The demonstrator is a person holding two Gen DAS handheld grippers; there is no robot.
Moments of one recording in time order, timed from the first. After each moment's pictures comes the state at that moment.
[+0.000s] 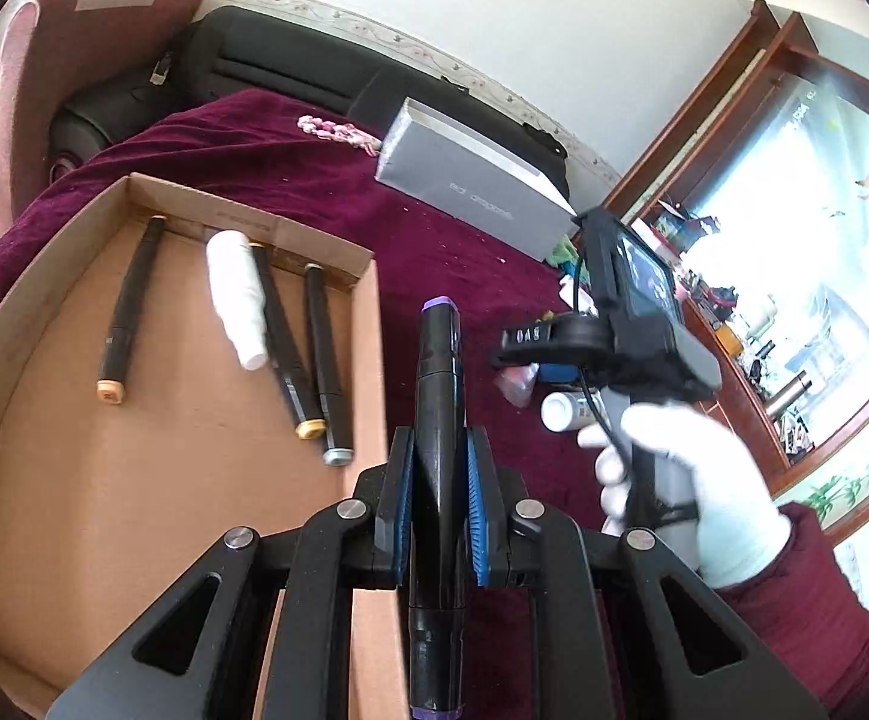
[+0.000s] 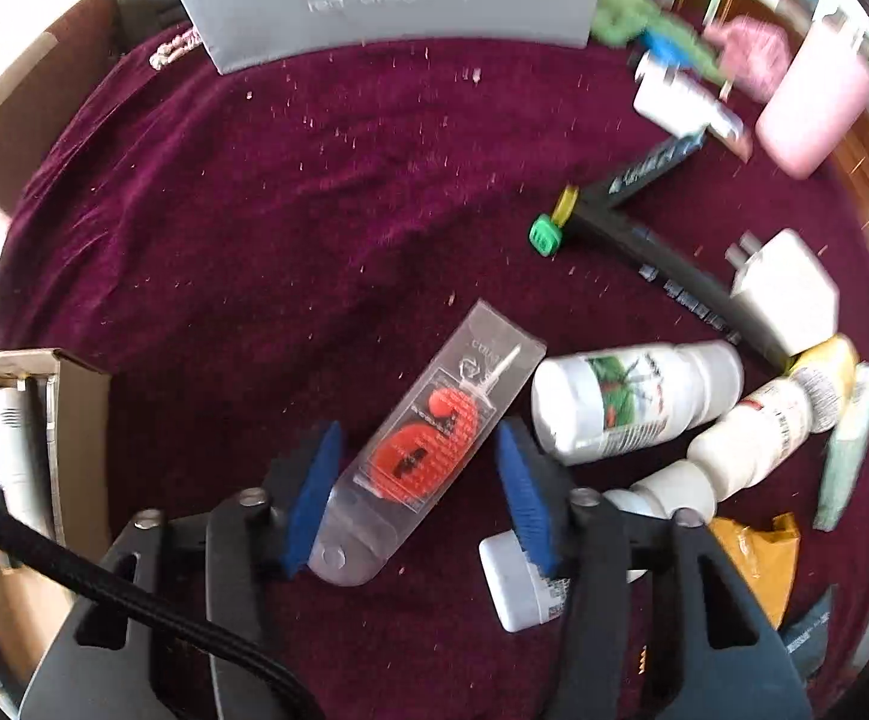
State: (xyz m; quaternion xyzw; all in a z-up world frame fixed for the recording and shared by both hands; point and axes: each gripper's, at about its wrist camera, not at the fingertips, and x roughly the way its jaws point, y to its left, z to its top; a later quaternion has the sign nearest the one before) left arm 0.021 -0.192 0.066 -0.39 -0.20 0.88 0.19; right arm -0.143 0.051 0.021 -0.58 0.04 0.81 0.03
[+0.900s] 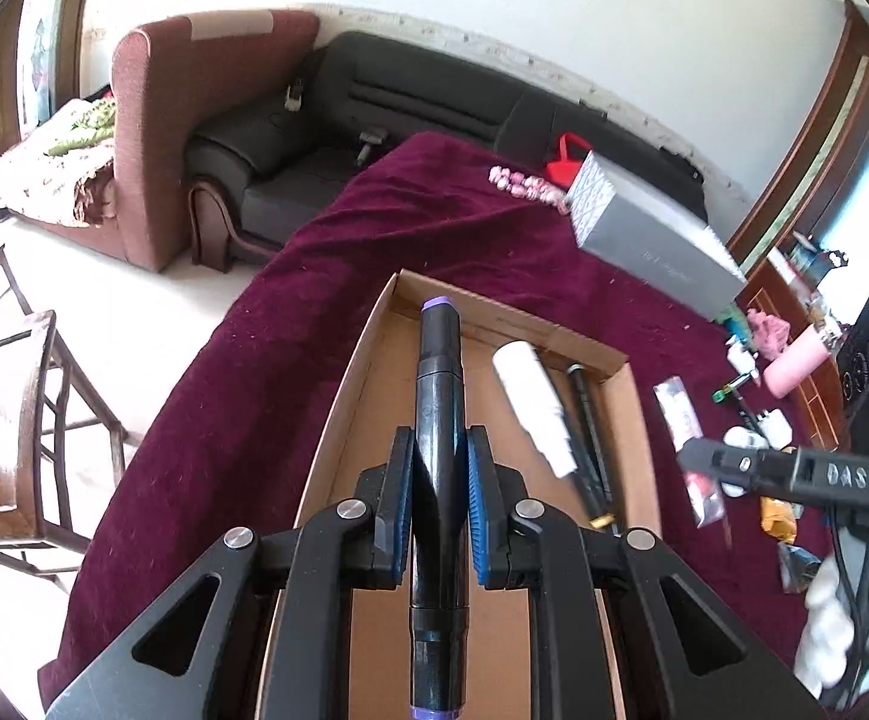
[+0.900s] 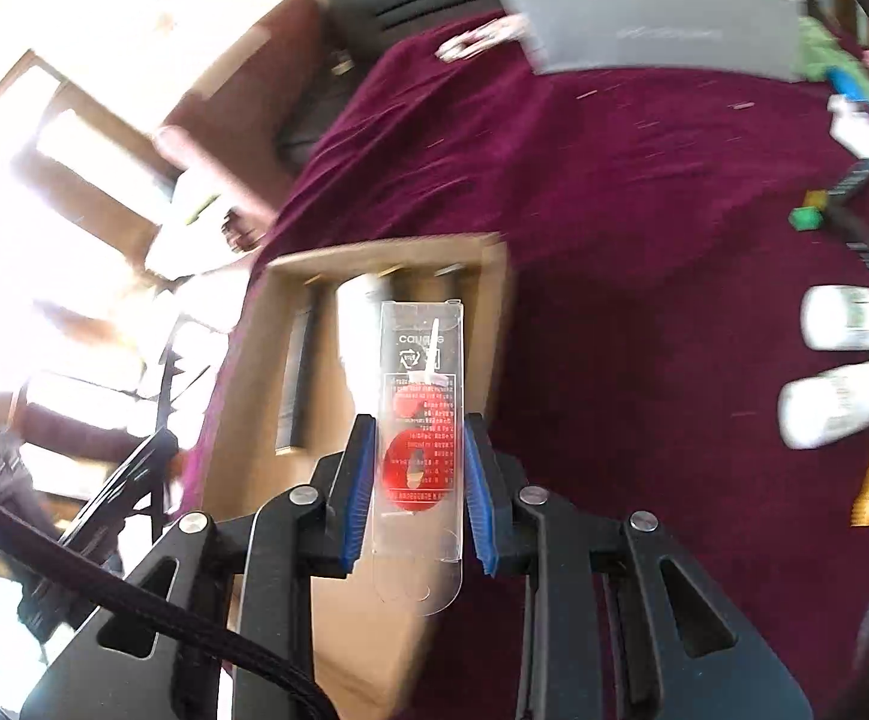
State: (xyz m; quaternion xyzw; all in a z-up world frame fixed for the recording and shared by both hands) left arm -0.024 -0.314 0.076 -0.42 -0.15 0.89 0.04; right arm -0.068 -0.053 0.082 -0.55 0.15 0.79 -0.25
